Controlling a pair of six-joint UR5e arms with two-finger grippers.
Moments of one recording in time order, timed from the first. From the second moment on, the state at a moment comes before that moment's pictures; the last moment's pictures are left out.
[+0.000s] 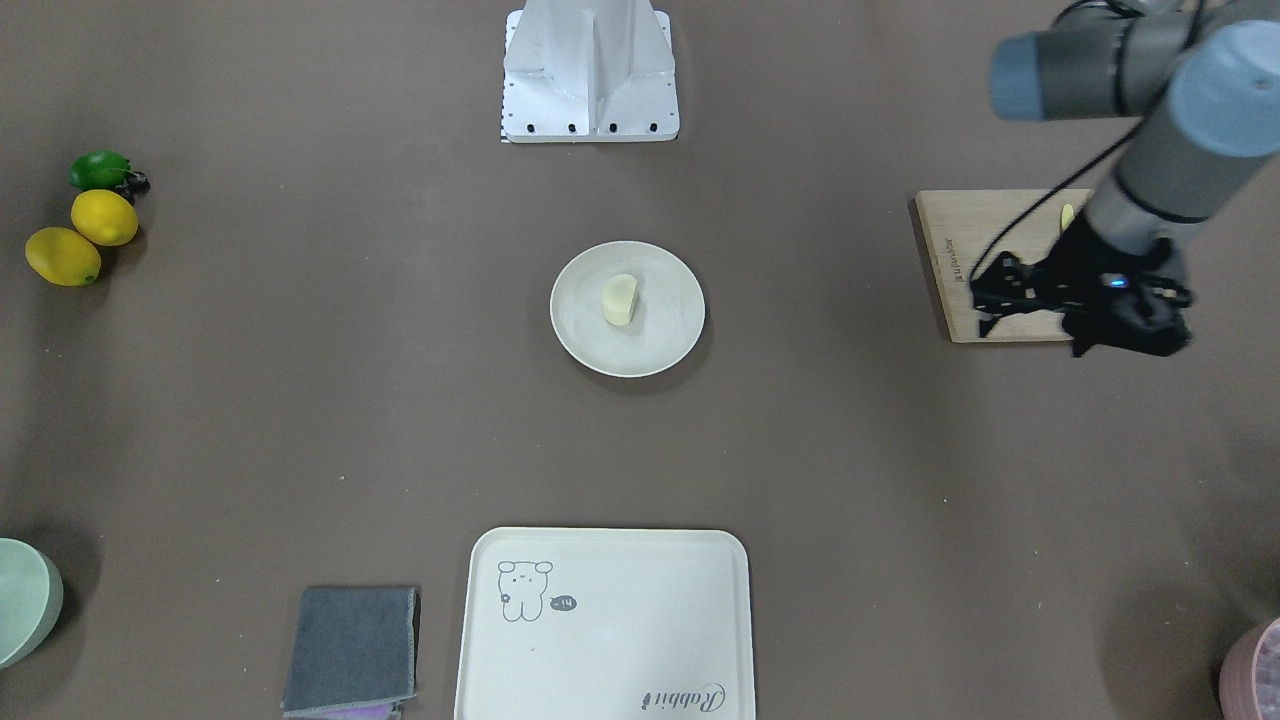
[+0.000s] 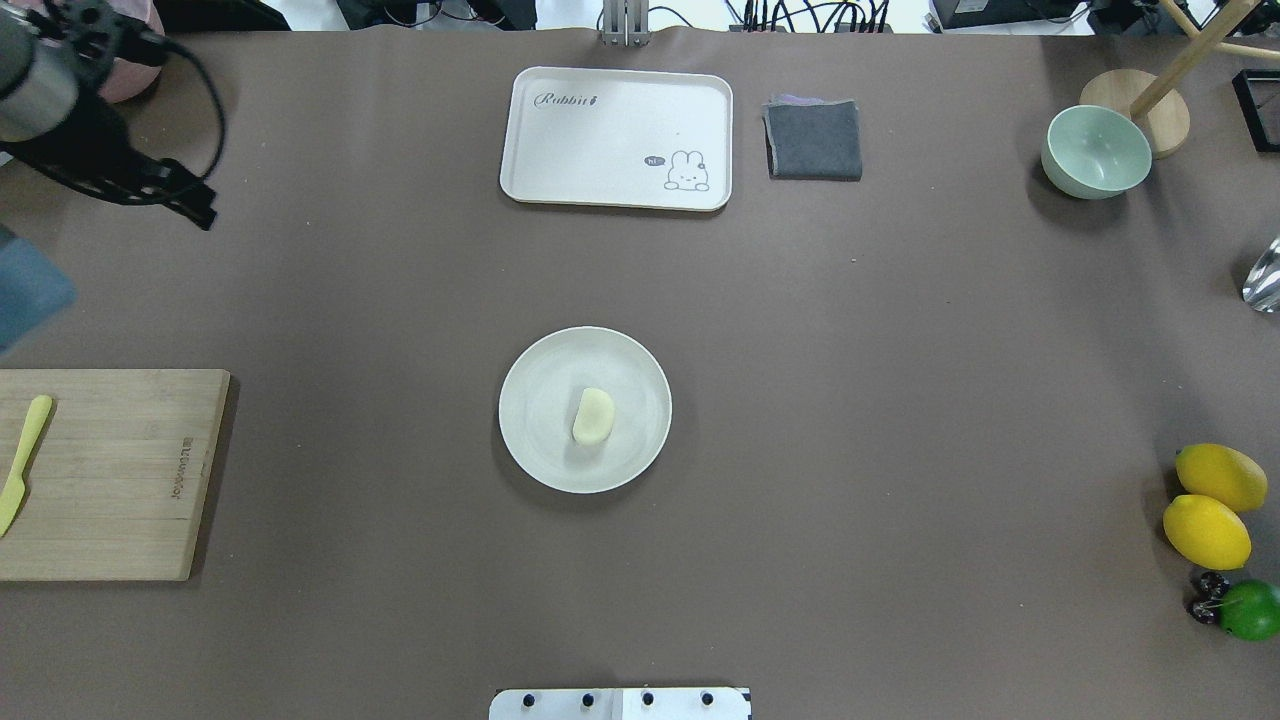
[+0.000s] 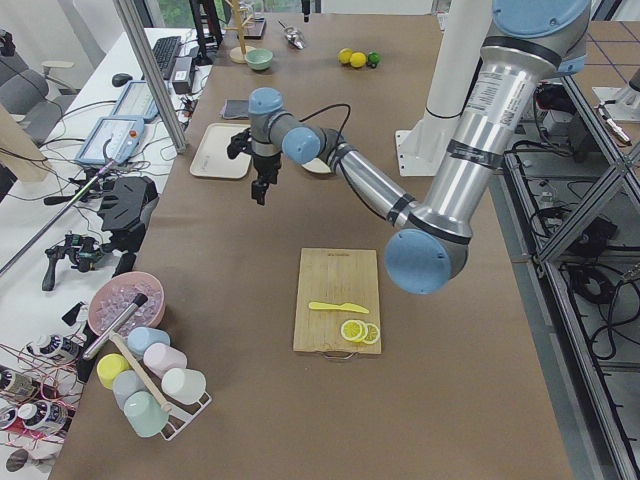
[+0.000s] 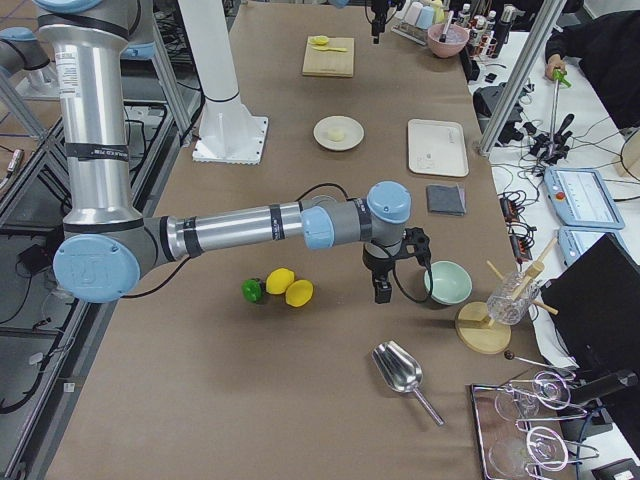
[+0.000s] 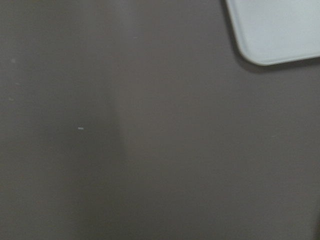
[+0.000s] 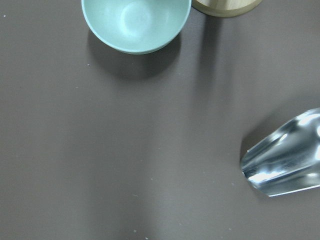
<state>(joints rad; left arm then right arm) -1.15 -1.84 -1.83 -1.53 -2.22 -0.31 1.43 -1.54 1.71 -1.55 2.30 0.06</state>
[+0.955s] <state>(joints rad) -1.51 -1.57 -1.78 -1.54 -2.29 0.11 1.48 -1.54 1.64 -1.55 2.31 -0.07</state>
